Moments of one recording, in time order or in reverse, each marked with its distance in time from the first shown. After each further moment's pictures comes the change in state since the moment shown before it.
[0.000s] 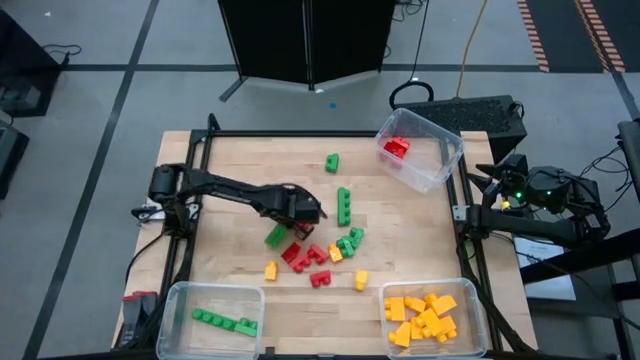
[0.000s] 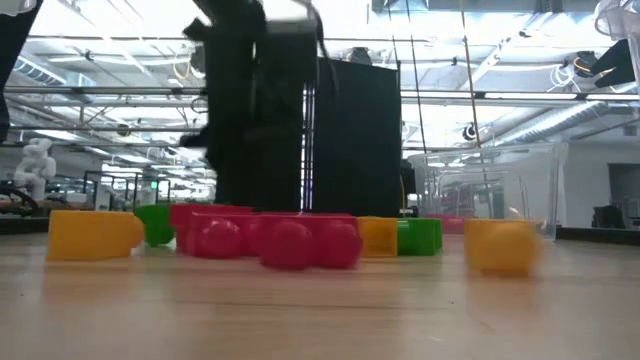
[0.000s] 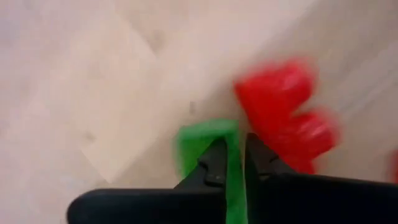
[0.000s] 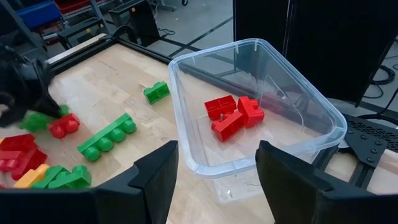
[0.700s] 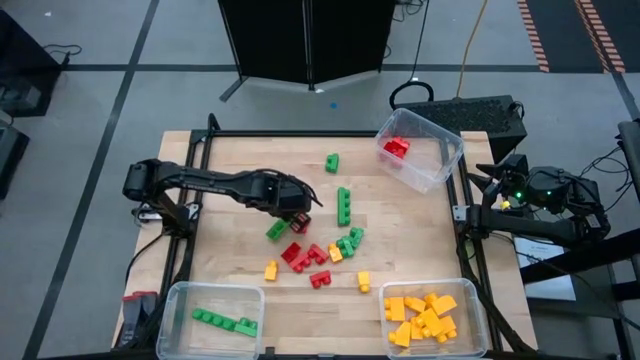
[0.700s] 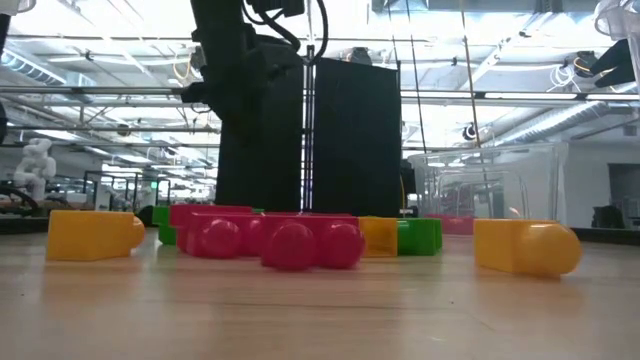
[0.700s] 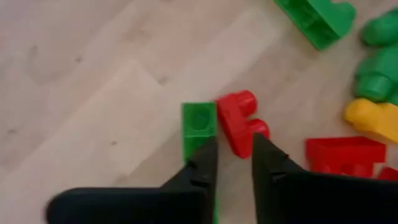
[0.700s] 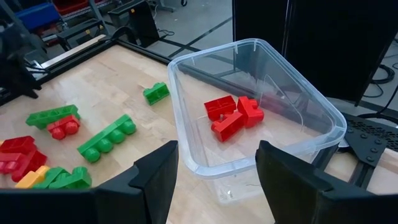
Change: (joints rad) left arm 0.005 -0.186 0.057 -0.070 0.009 0.043; right arm 0.000 0.000 0.000 0.000 0.004 0.009
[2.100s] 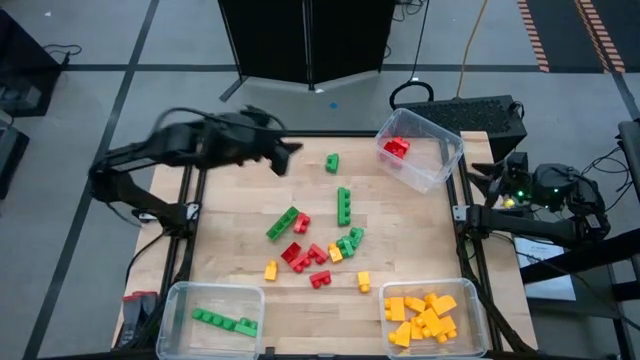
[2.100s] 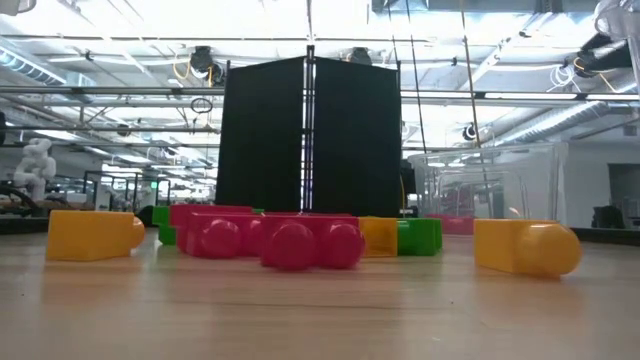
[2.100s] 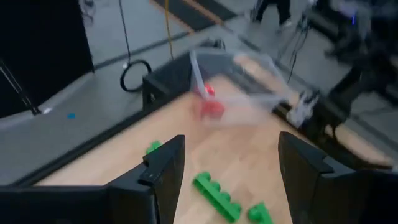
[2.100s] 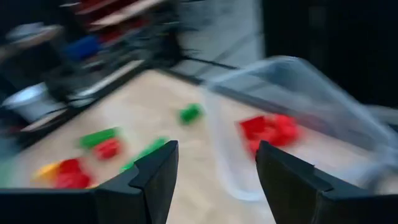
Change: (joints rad) left arm 0.093 -0.273 0.392 0.096 -0.213 0.266; right arm 0.000 0.000 0.000 0.137 -0.099 0.017
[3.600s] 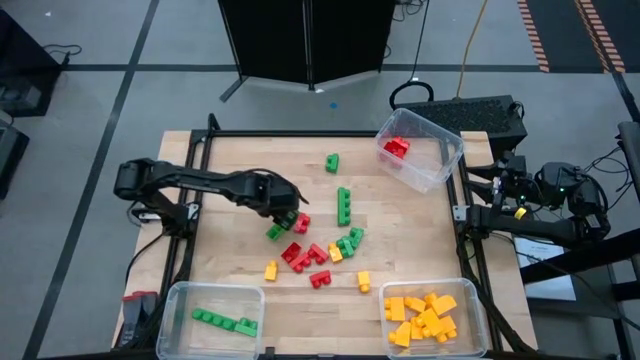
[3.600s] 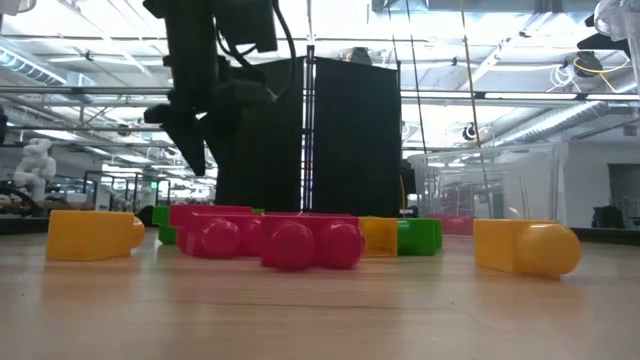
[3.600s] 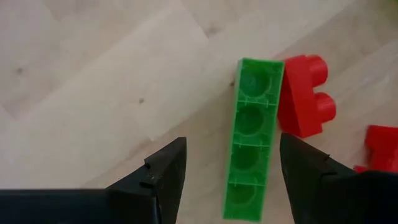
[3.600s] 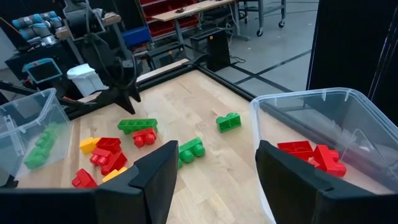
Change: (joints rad) left arm -0.046 0.199 -0.589 -0.071 0.274 -0.372; right arm 0.001 0.000 0.000 0.100 -0.170 -0.192
